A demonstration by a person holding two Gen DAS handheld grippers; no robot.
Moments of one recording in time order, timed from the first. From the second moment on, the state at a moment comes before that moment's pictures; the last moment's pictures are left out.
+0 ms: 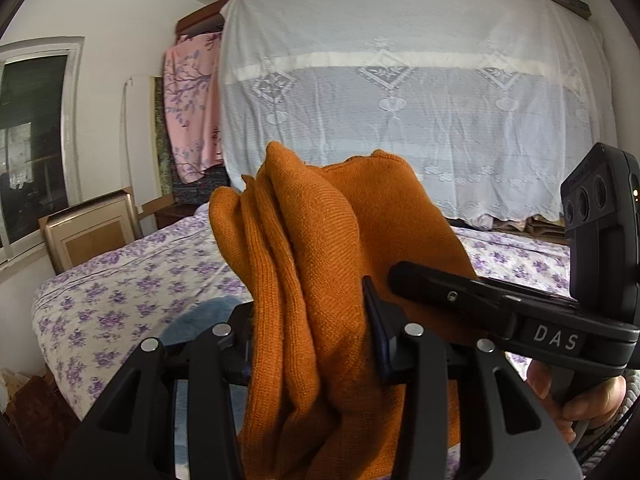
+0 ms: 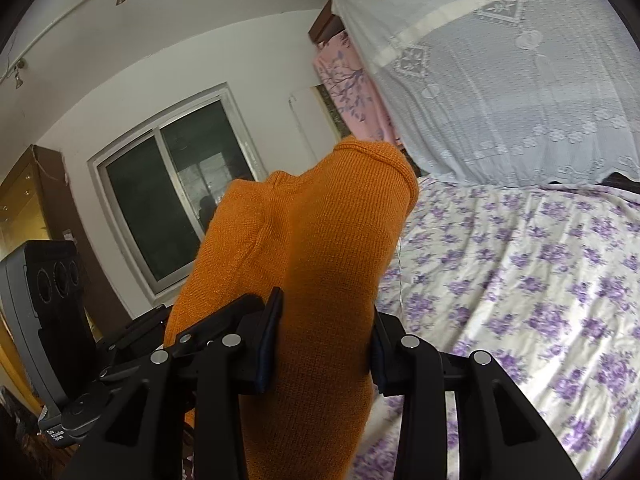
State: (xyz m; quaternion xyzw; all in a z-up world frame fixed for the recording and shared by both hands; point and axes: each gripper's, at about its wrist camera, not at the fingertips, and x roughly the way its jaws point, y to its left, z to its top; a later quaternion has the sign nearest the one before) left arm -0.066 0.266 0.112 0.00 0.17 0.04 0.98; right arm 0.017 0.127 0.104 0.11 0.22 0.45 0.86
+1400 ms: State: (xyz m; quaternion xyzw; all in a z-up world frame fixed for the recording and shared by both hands) left arm -0.010 0.403 0.014 -0.08 0.26 0.11 0.96; right arm 0.093 0.276 0.012 0.04 0.34 0.47 0.81
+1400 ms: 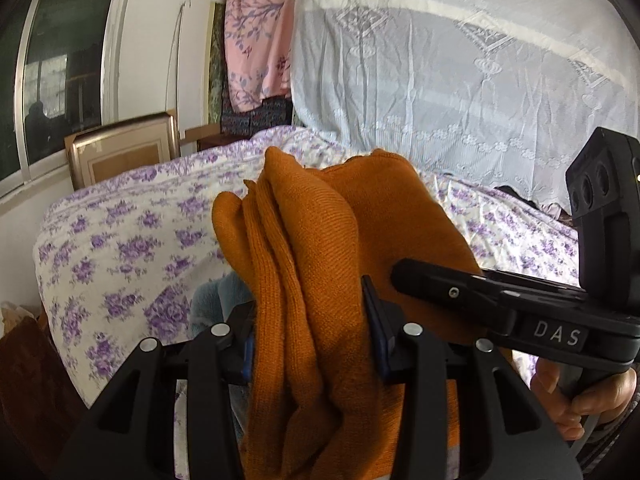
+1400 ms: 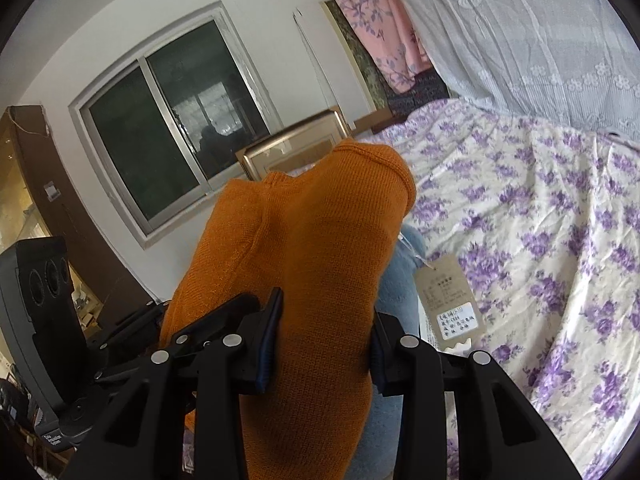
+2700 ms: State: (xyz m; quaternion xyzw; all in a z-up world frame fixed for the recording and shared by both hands) left arm 0.001 0.436 0.007 -0.10 0.26 0.22 0.93; right arm 0.122 0.282 0.018 0.01 0.32 0.44 0.84
